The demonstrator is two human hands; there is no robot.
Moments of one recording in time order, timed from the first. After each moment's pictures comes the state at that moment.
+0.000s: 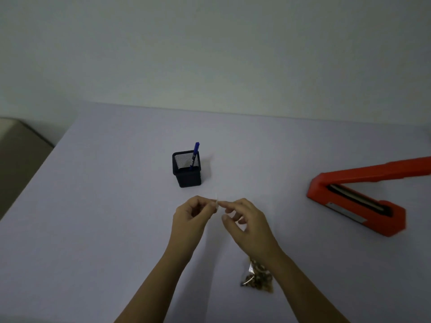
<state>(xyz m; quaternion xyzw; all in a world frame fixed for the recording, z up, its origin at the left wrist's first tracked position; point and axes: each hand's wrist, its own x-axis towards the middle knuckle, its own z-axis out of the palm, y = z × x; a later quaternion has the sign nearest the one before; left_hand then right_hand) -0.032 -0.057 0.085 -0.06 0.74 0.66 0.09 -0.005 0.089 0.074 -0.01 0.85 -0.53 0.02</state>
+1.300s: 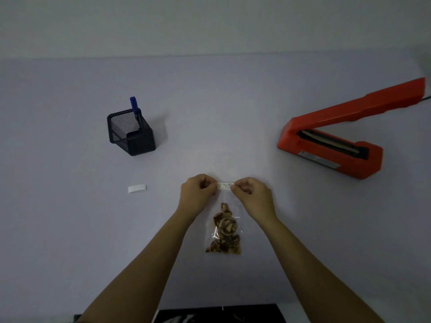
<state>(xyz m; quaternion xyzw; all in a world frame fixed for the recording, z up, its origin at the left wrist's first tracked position) -0.048 0.041 -0.032 -0.04 0.85 0.46 0.24 0.009 0.189 -0.040 0.30 0.79 -0.53 0.06</state>
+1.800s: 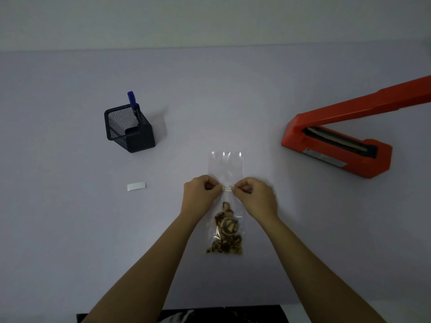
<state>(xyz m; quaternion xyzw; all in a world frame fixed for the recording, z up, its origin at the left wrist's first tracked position) -0.045 0.047 -0.039 -0.01 0.89 0.41 0.21 0.007 0.191 -0.046 0.31 0.84 -0.44 0.11</state>
